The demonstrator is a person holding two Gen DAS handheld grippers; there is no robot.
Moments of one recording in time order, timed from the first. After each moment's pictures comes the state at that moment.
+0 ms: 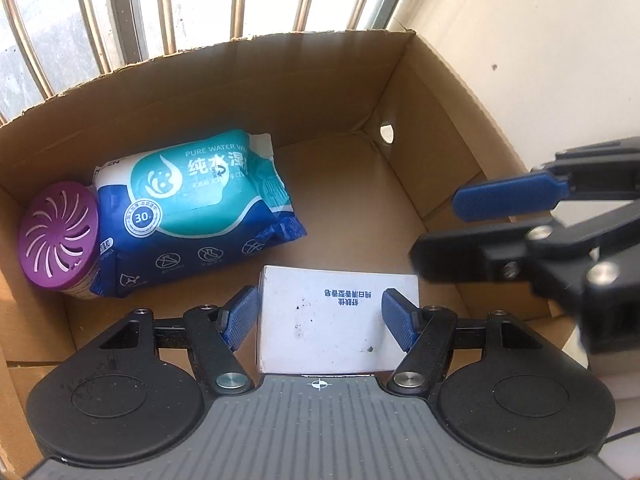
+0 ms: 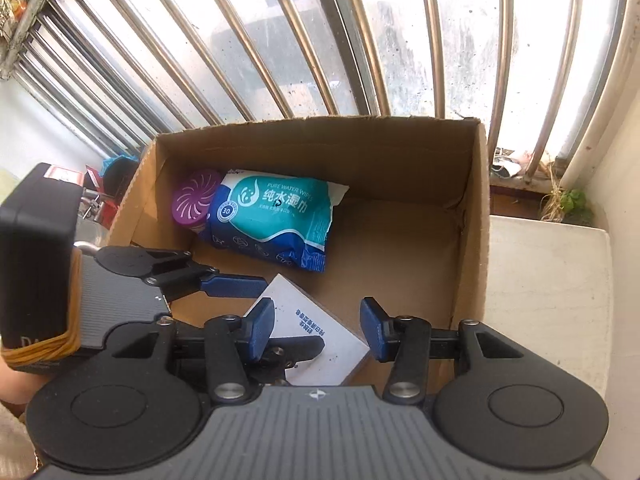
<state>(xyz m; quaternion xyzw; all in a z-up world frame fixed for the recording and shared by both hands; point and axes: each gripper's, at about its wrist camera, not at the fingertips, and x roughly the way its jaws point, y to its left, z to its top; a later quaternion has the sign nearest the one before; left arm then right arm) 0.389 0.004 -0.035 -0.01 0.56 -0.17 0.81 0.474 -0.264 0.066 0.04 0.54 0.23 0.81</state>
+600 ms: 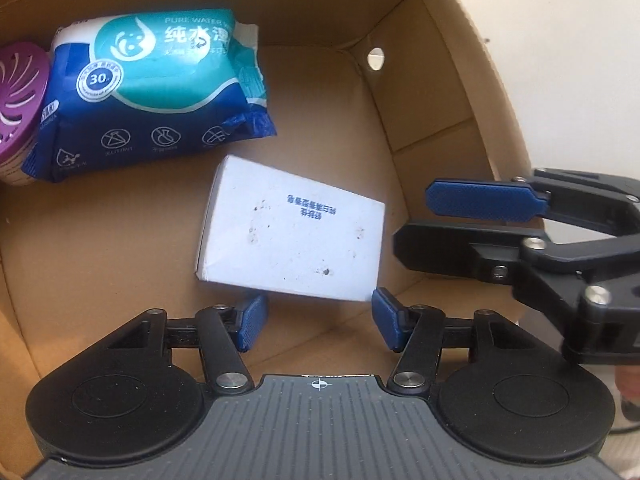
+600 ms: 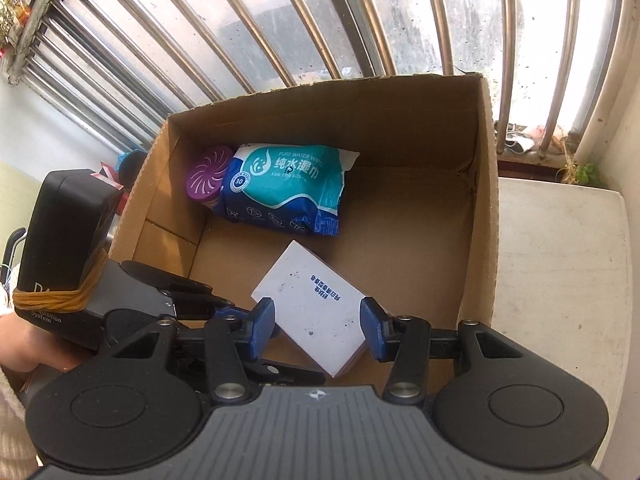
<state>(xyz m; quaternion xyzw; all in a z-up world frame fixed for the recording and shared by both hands) 0.388 0.014 -0.056 -0.14 0.65 -0.20 0.72 0.455 -0.267 0.043 0.07 0.57 0.24 0.78</state>
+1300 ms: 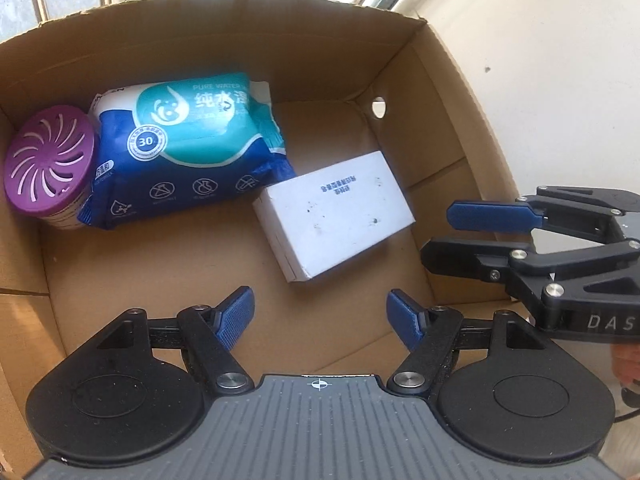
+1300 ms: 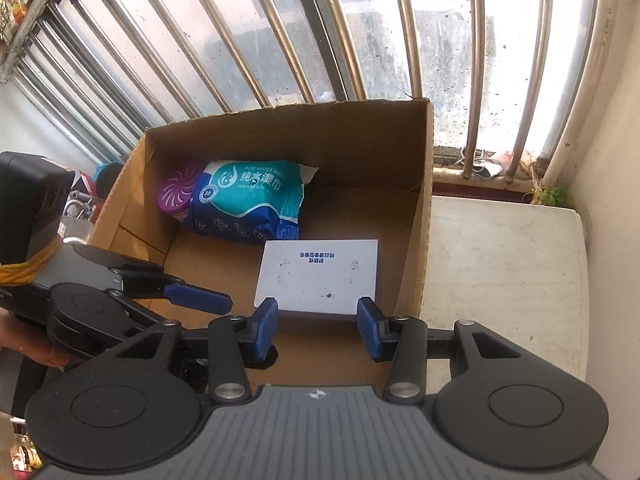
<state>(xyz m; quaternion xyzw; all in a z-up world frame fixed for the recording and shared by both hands) 0.379 0.038 -0.014 -0.11 0.61 -0.18 0.76 0.446 -0.279 0.045 0.03 0.54 0.24 0.81</state>
